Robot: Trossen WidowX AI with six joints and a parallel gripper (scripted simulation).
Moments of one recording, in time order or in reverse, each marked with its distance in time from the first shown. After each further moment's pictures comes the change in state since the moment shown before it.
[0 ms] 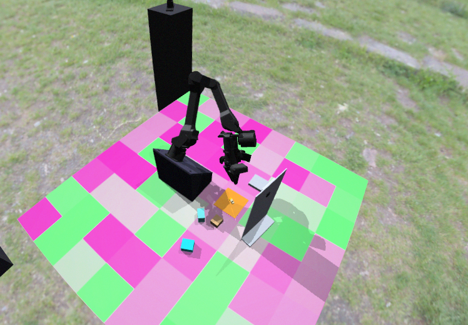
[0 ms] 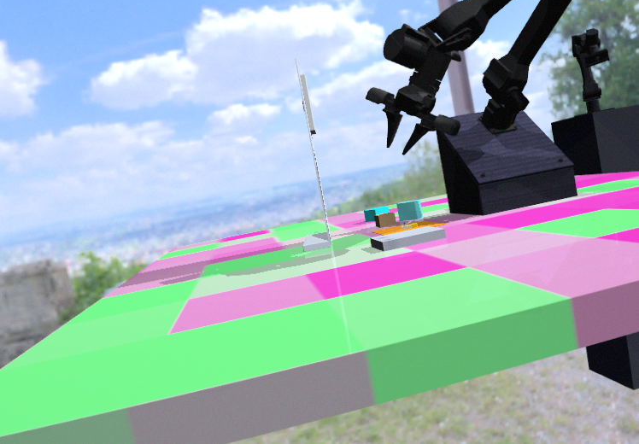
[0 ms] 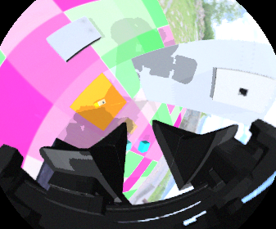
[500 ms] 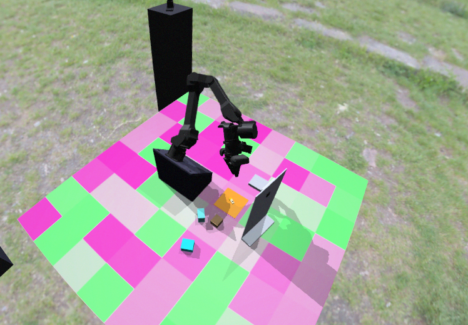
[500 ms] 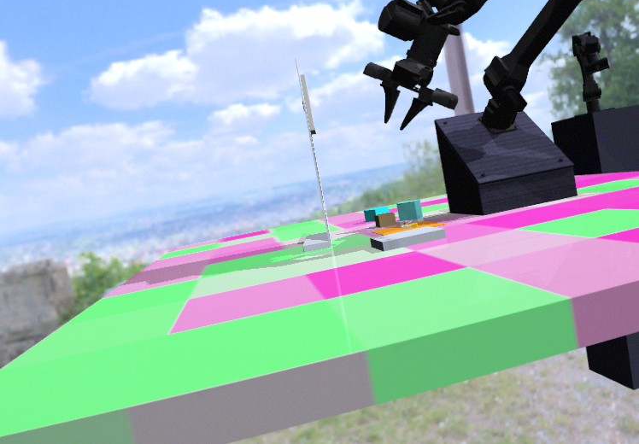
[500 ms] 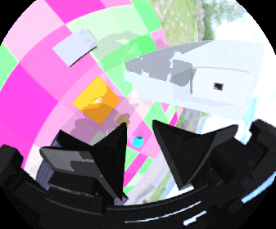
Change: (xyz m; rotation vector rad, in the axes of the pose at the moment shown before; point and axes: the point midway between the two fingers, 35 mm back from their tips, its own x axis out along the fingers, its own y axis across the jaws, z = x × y) arm -0.042 -0.026 -0.002 0.000 -0.005 0.002
